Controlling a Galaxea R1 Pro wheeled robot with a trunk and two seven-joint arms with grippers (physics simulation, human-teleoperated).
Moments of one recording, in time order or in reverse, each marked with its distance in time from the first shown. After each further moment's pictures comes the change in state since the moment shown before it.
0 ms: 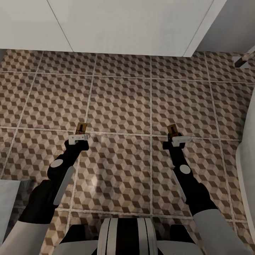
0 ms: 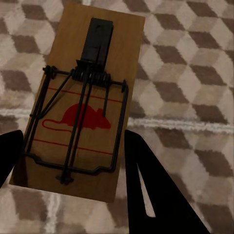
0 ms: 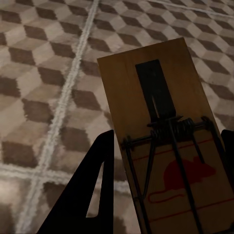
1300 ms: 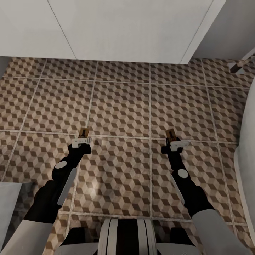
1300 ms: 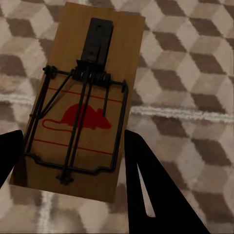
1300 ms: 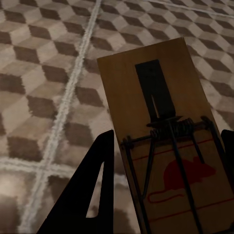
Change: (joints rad) left arm 0.000 -0.024 0.003 0.077 0.002 0.000 0.002; right arm 0.000 0.005 0.004 0.112 -0.002 -0.090 -0.004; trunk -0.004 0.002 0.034
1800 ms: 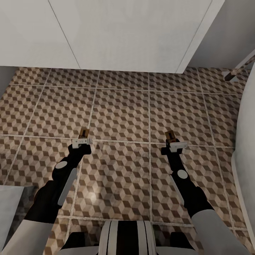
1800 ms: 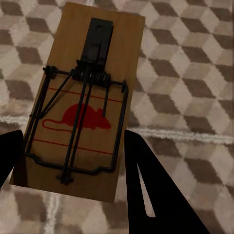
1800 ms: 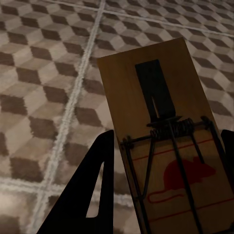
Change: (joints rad) left arm 0.000 -0.001 0.000 0.006 0.000 0.000 0.000; right arm 0.000 0.002 0.000 0.020 -0.001 0.000 0.001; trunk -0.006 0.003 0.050
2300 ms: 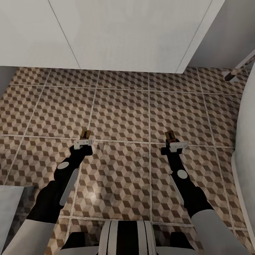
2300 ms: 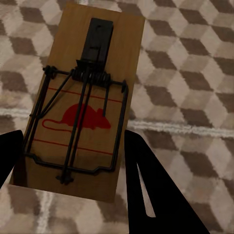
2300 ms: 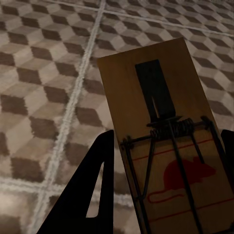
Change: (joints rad) left arm 0.000 -0.013 -0.001 0.022 -0.001 -0.002 -0.001; right arm 0.000 0.001 0.000 0.000 0.000 0.000 0.000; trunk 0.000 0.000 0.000
